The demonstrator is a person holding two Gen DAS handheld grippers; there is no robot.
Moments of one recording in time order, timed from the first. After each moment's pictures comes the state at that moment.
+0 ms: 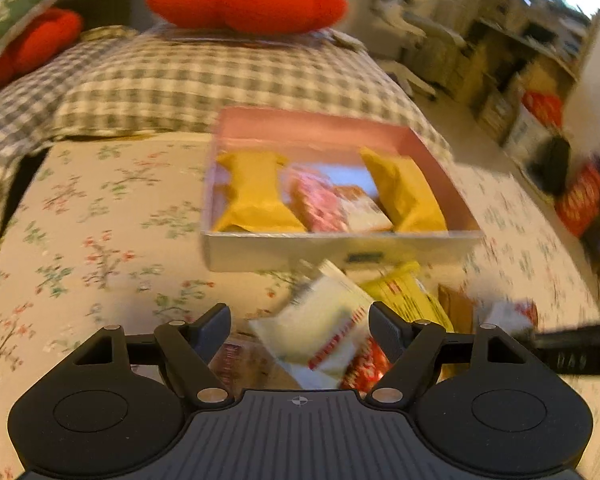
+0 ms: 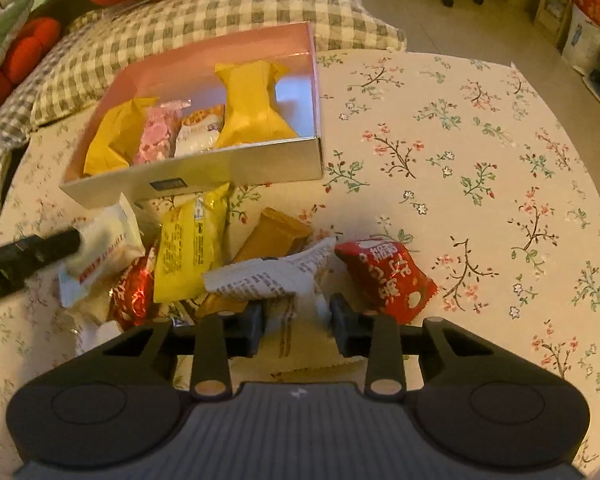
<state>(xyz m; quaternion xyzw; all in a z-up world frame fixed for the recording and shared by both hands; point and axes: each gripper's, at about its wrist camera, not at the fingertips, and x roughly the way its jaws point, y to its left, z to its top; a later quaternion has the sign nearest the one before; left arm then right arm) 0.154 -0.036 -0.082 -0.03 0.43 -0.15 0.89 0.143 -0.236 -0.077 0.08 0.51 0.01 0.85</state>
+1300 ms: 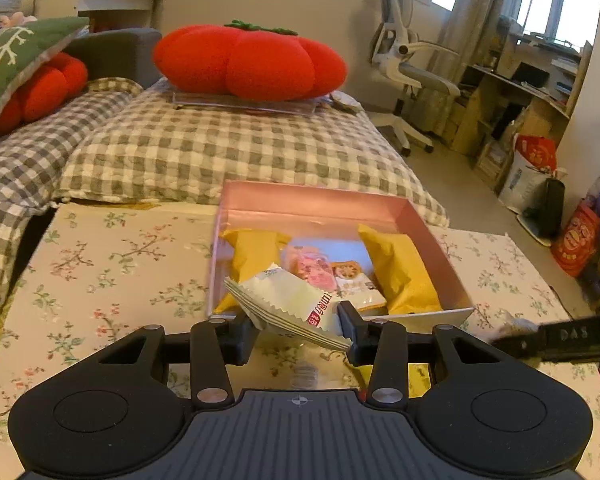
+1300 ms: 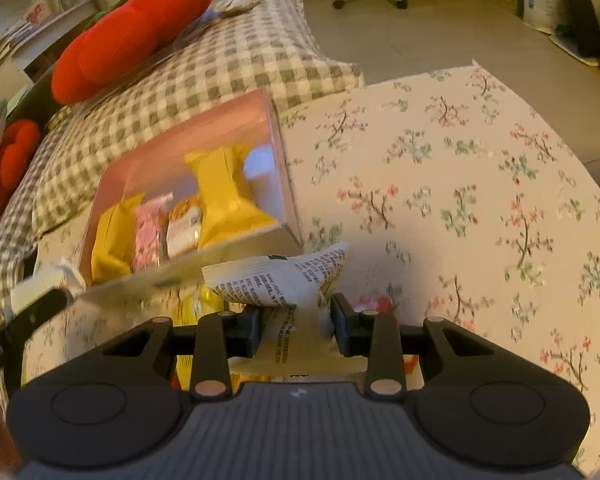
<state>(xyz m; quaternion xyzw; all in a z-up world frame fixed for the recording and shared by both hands) 0.171 -0.030 -0.051 -0.05 0.35 -0.14 0.92 0.160 -0.262 -0.061 0.20 0.46 -0.02 0.87</state>
